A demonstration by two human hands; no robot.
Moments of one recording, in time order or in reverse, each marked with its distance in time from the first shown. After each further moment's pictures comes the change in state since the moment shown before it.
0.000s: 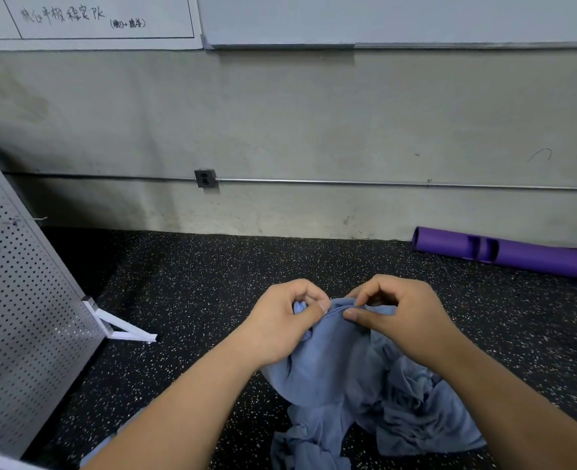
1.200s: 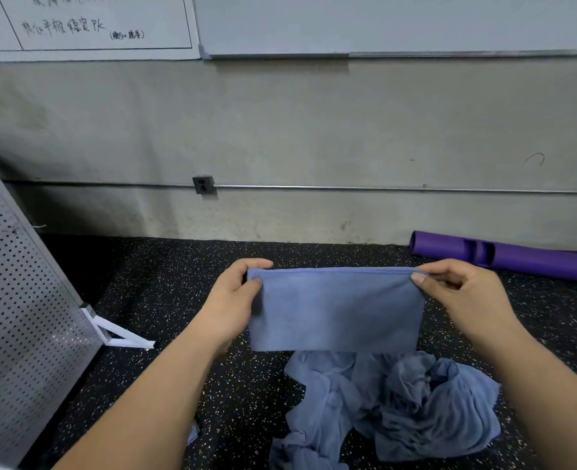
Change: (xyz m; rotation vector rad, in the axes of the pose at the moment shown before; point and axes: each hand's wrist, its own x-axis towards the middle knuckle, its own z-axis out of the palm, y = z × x) left_hand 0.009 -0.013 -0.053 -0.038 0.351 -0.108; right_hand 0.008 0.054 -0.071 0.078 0.388 0.181
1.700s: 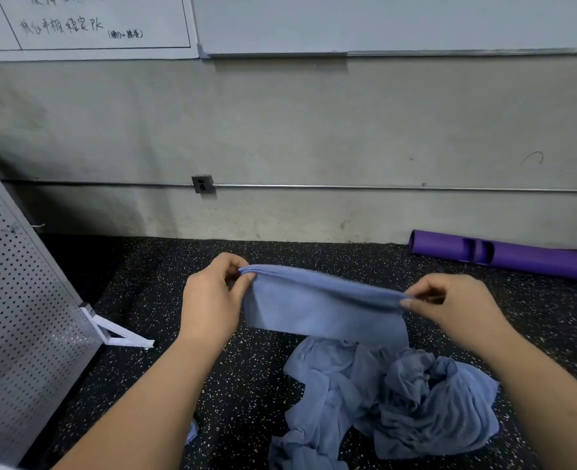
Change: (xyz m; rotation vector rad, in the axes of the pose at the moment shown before) left_hand -0.002 -0.005 -0.014 0.523 0.342 0.355; right_hand -0.012 -0.013 -0.002 -0.471 -0.124 -0.077
